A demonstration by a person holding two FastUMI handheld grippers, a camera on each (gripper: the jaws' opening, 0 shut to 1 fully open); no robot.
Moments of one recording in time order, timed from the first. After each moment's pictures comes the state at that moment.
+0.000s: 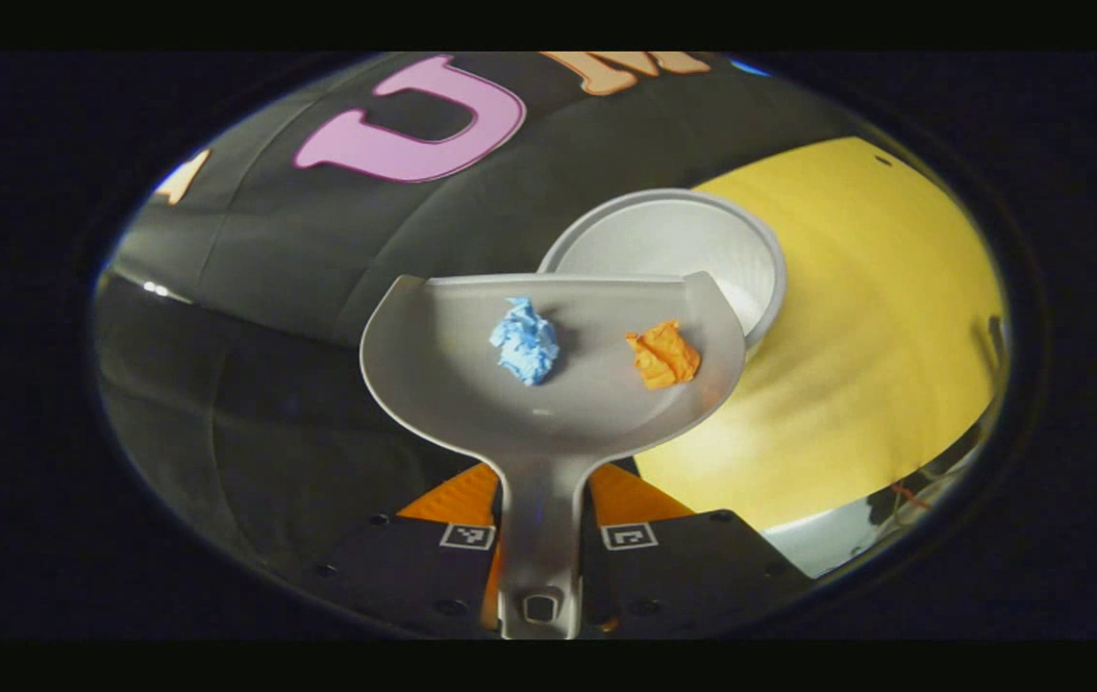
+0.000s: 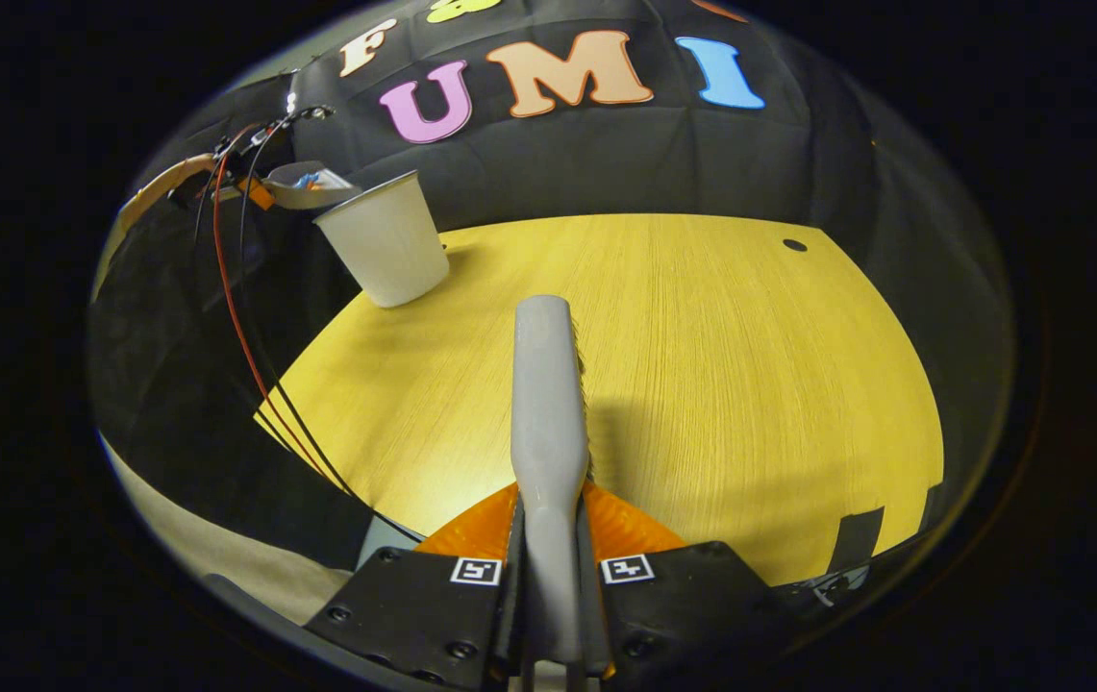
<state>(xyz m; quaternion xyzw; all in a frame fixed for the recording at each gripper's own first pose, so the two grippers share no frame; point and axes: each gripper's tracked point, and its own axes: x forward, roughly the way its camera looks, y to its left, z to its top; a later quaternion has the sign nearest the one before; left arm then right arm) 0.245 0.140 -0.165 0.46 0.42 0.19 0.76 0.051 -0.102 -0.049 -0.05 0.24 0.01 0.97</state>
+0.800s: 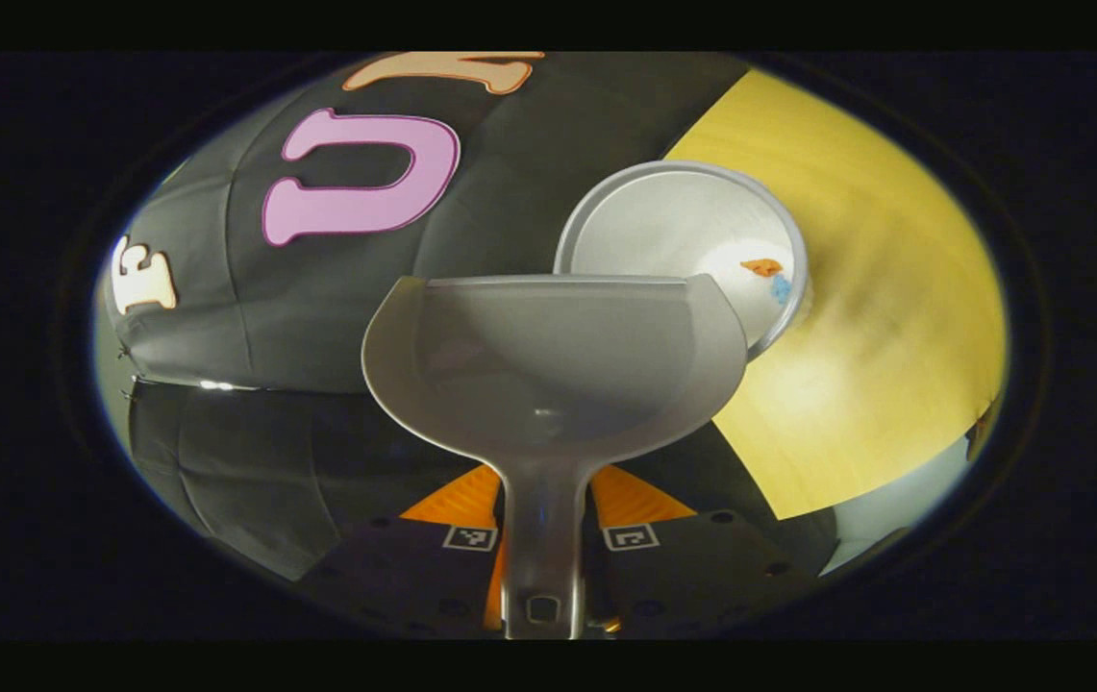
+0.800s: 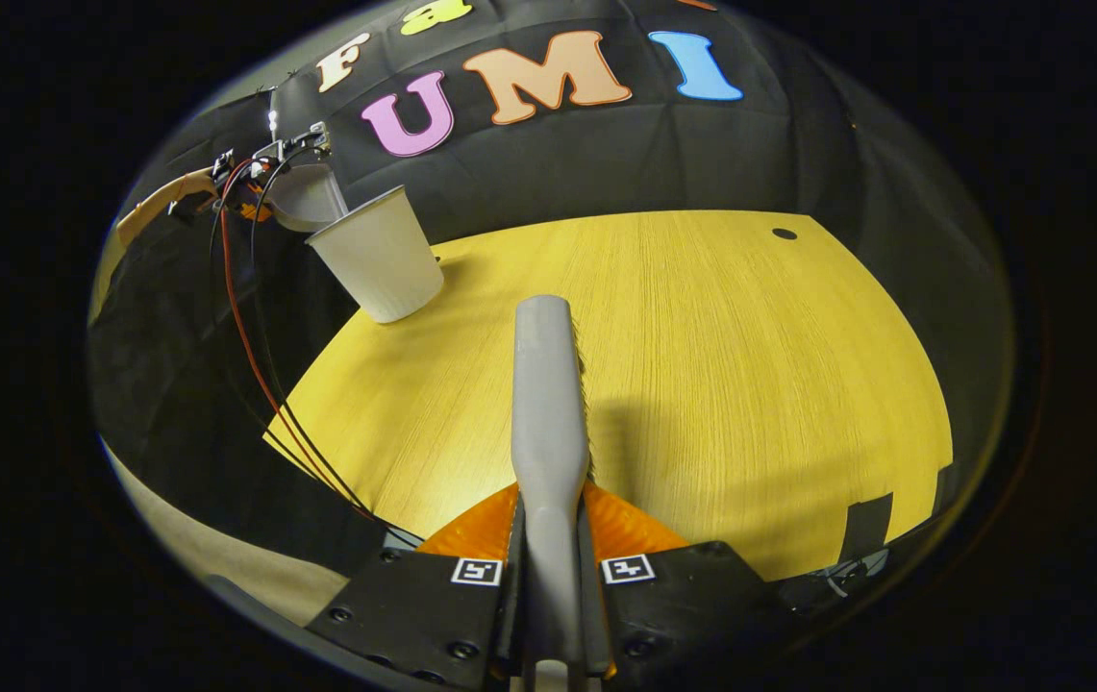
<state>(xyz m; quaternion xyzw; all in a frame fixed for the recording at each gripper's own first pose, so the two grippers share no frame) 0.252 0.141 -0.157 0.57 0.39 0.21 0.69 0.046 -0.108 -0.048 -0.06 0.24 0.01 0.97</state>
